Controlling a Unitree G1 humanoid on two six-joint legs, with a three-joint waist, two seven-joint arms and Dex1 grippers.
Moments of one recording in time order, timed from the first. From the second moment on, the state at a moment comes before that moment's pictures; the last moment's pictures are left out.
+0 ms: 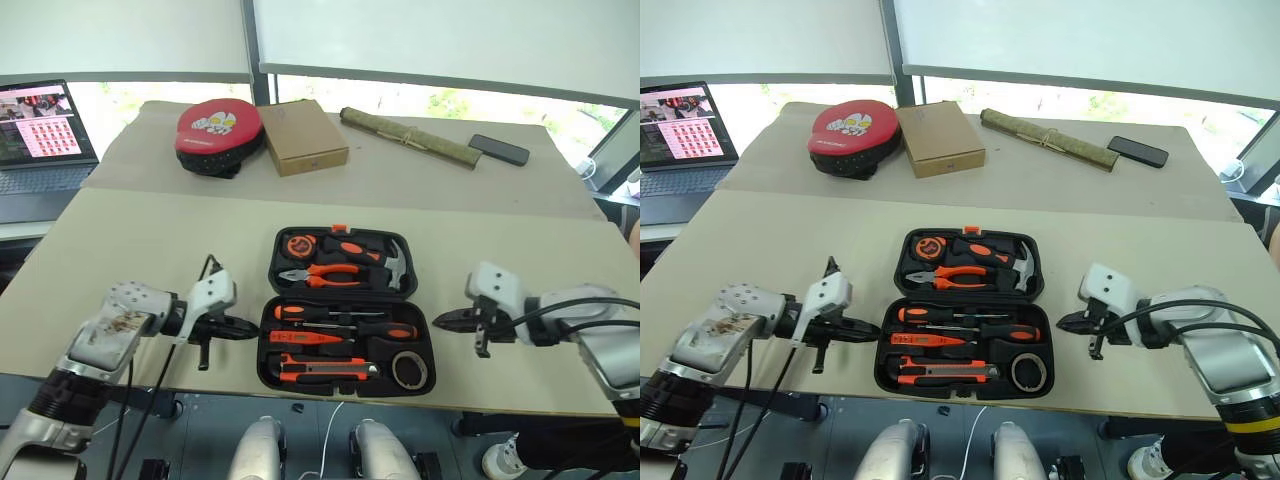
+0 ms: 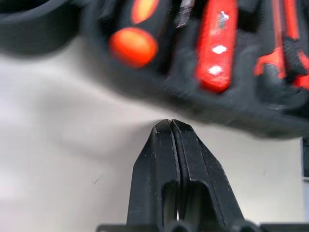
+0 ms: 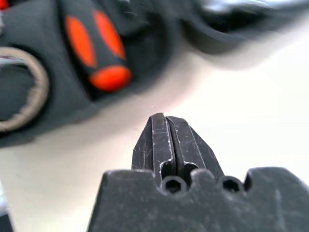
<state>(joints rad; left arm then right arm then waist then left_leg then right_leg) -0.35 0.86 -0.13 0.03 -0.27 0.49 -1.32 -0.22 -0.97 0.00 -0.22 0.26 0.65 1.10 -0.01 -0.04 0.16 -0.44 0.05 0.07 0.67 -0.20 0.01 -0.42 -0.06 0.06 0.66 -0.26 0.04</state>
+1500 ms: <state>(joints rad) -0.71 0.48 0.12 0.26 -0.47 1.06 -0.83 -0.61 -0.60 -0.13 0.05 0.44 1.07 0.64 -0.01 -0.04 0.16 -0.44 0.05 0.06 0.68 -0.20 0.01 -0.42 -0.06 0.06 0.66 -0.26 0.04</state>
